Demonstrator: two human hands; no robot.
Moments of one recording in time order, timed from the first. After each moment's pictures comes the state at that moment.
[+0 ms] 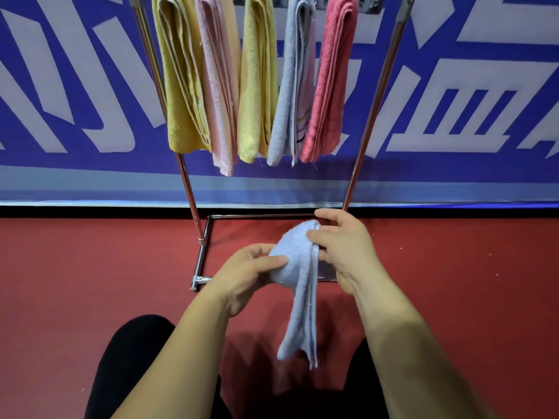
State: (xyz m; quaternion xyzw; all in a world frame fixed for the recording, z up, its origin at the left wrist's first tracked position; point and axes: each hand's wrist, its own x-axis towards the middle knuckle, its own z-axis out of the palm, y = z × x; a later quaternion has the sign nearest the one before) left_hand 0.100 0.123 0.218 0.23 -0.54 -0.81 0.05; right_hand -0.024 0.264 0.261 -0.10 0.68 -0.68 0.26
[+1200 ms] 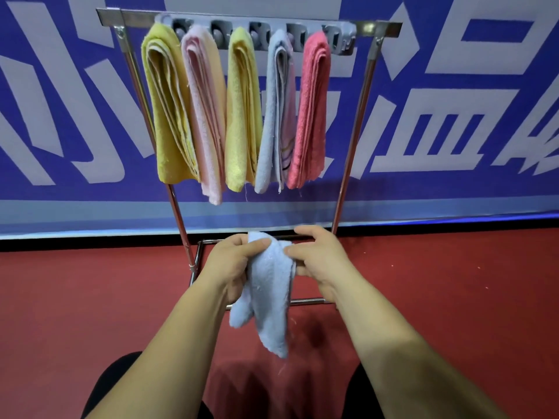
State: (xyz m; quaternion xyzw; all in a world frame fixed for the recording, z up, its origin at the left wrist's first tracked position) left_hand 0.059 0.097 0.263 0.28 -0.52 -0.79 0.14; right_hand -0.038 0.239 0.276 -0.10 0.68 -0.66 0.29
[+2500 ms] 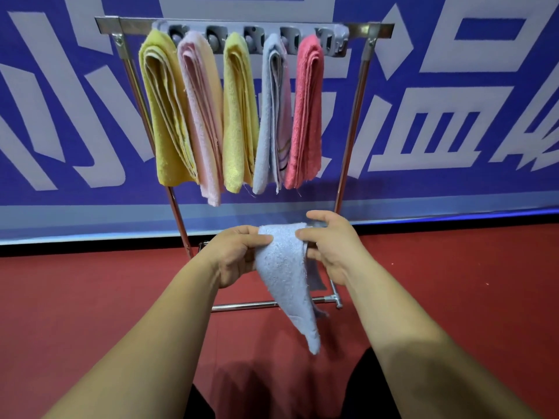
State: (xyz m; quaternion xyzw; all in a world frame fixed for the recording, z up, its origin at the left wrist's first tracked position) left_hand 0.042 0.082 0.277 0.26 -0.57 -0.78 0.03; right_hand -0.060 0.256 0.298 -0.09 0.66 -0.70 0.28
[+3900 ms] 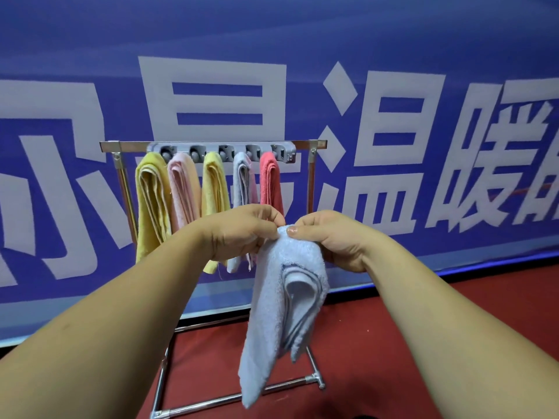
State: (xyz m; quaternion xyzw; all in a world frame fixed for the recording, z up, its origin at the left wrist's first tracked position) left_hand 0.012 0.117 0.492 -0.05 -0.80 -0.59 -0.07; right_hand -0.069 0.322 0.480 -0.33 0.70 -0.56 0.29
